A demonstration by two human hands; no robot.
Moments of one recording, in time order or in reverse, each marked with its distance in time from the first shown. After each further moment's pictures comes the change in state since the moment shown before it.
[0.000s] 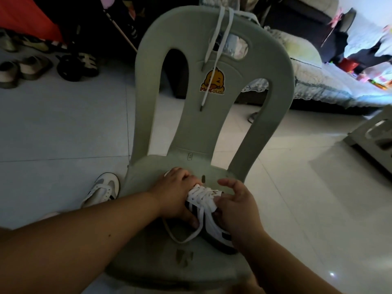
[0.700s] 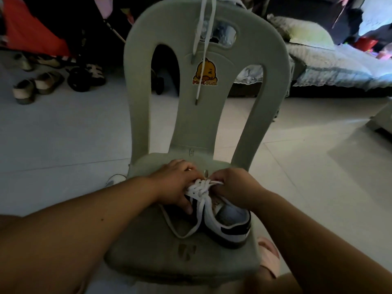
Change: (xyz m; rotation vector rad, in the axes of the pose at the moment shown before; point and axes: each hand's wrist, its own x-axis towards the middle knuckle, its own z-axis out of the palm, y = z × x) left_hand 0.008 0.003 -0.020 0.079 -0.142 -0.009; right_hand 0.065 0.003 -0.023 -0.852 -0.345 -0.406
